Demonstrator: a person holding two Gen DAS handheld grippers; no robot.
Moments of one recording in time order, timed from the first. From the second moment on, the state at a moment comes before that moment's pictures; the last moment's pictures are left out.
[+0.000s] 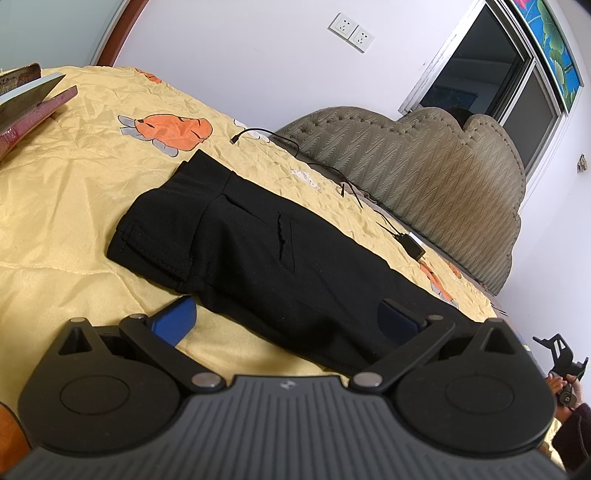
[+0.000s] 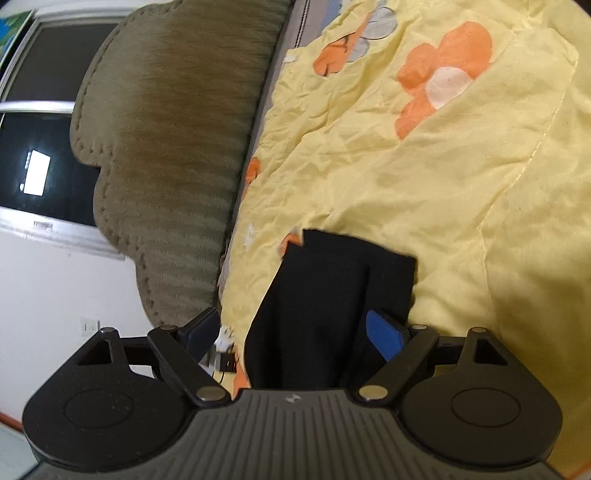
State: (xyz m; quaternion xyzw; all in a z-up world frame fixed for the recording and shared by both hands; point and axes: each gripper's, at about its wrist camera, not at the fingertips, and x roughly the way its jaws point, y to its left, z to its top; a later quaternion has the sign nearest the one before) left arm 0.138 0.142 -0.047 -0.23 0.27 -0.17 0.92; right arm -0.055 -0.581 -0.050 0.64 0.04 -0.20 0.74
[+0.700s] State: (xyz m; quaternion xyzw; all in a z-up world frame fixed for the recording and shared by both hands) left arm 0.138 0.142 -0.048 -0.24 0.27 -0.17 0.92; right arm 0.021 -0.567 -0.052 0.51 0.11 -0.23 0.82
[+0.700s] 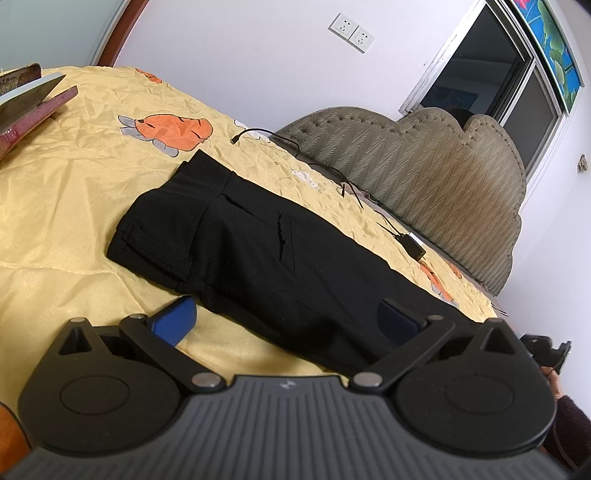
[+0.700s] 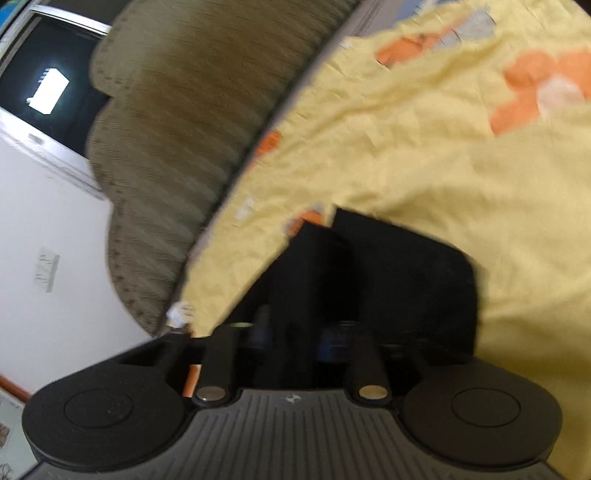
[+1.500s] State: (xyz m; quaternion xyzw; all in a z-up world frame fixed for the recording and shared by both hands) left arm 0.138 0.141 -0.047 -0.24 0.27 -0.17 0.92; right arm -0.038 -0.564 -0.055 0.53 0.07 -0.29 0.80
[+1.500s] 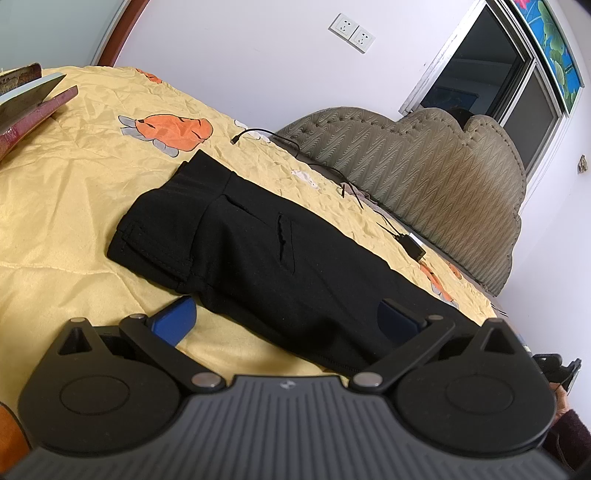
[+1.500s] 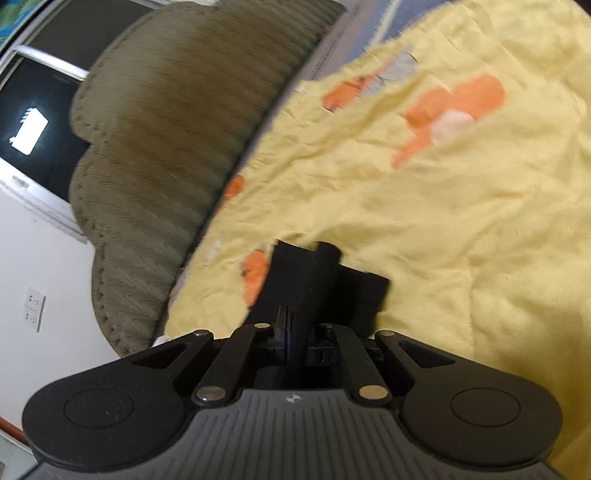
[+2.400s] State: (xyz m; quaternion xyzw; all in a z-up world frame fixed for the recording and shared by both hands) left arm 0.138 0.143 -0.047 -0.24 0.27 -0.17 0.92; right arm -0.085 -0.576 -0.026 0.48 0.09 -0.33 0.81
